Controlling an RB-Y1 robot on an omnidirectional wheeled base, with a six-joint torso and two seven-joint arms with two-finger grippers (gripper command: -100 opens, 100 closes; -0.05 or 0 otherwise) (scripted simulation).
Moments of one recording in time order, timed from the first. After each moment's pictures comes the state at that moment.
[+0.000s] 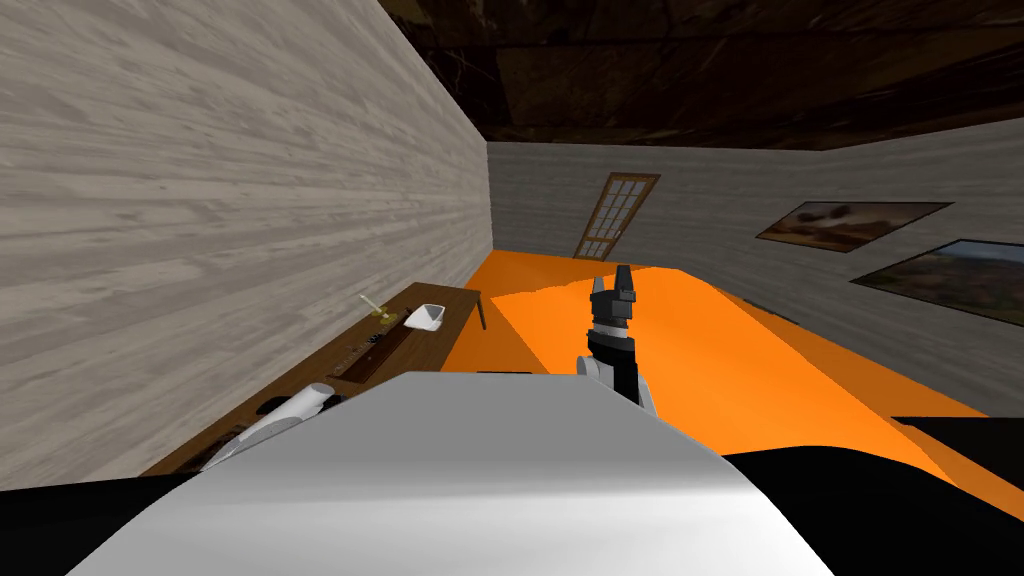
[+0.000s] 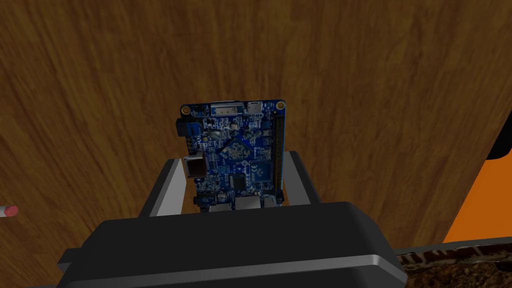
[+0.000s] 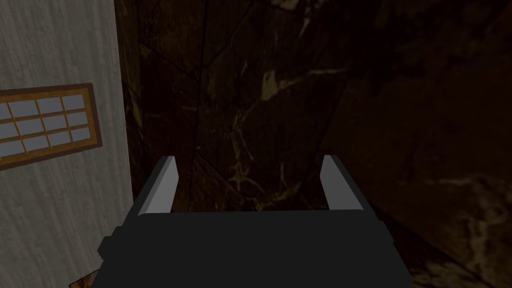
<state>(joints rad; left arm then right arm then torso) 0.09 0.58 0.75 -0.63 0.58 1.02 0.26 0.53 0.01 -0.05 -2.39 0.11 -0.40 0.00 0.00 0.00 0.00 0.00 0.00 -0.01</state>
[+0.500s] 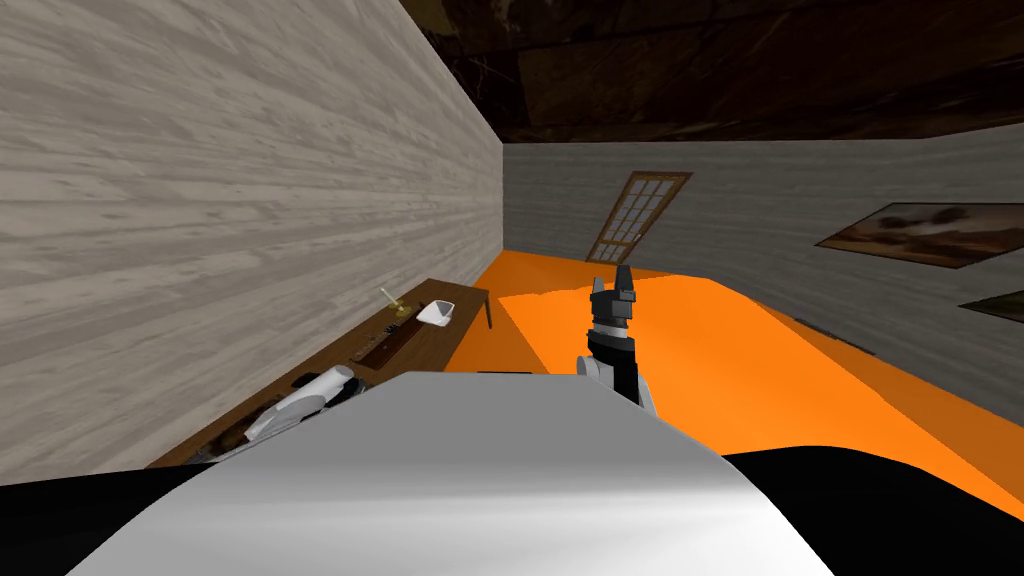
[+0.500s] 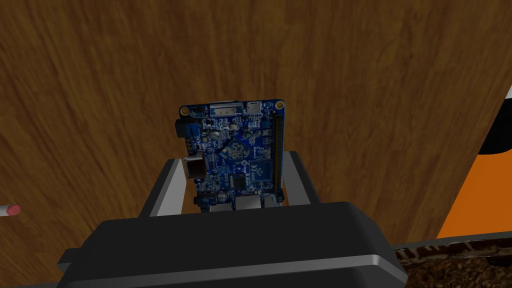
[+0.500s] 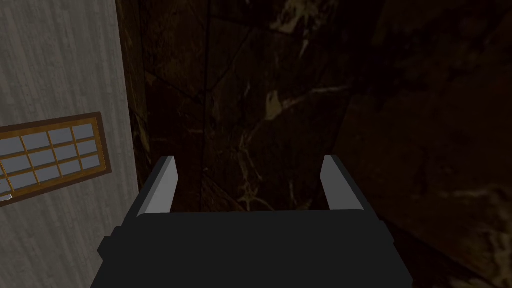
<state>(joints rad) 0.01 0.58 0.67 -0.65 0.54 1.05 0.29 0.53 0.01 -0.05 -2.39 0.11 -0.40 0.00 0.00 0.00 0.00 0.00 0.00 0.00</state>
